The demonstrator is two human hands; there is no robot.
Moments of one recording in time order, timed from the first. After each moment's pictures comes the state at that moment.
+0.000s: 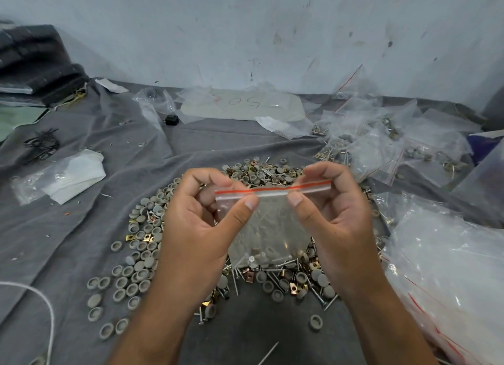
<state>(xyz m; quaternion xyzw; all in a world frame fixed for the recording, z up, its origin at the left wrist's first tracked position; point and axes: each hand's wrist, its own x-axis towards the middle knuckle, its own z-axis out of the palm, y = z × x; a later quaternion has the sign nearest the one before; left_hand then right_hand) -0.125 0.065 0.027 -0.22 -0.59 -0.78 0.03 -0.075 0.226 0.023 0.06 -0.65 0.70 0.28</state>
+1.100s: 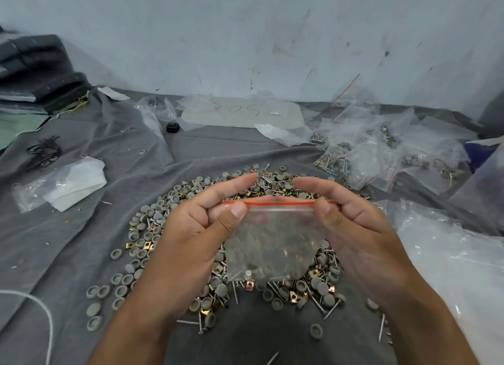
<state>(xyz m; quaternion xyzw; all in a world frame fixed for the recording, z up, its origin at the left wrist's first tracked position) -0.136 0.049 0.025 -0.30 -0.62 -0.72 -0.10 -0.065 0.260 0.030 0.06 -0.67 0.73 0.11</state>
